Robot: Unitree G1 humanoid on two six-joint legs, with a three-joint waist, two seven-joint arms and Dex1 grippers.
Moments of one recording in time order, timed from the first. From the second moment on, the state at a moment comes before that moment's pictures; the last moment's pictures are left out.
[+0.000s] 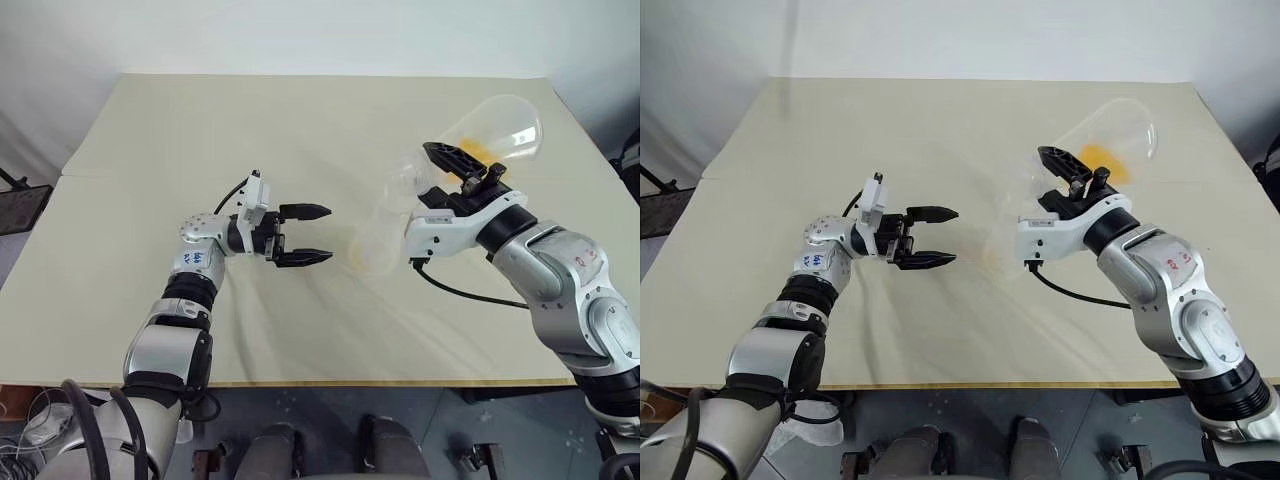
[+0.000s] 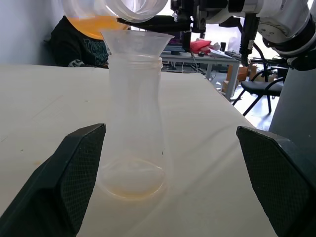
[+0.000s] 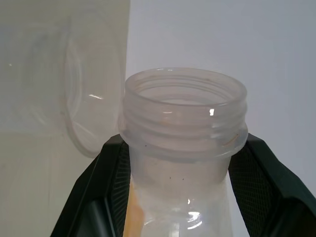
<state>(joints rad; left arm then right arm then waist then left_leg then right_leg) -0.99 0.30 0.04 0.99 -0.35 -0.19 -1.50 -0.49 -0.82 0.17 -0.43 -0.71 0.07 0.45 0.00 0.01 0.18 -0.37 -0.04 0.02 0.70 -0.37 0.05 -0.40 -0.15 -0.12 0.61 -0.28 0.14</state>
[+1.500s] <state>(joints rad) -0.99 0.30 0.06 0.99 -0.35 -0.18 -1.50 -0.58 -0.89 0.14 -0.23 -0.78 -0.23 0.42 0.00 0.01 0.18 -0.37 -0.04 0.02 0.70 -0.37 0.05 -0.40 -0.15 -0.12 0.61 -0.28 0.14</state>
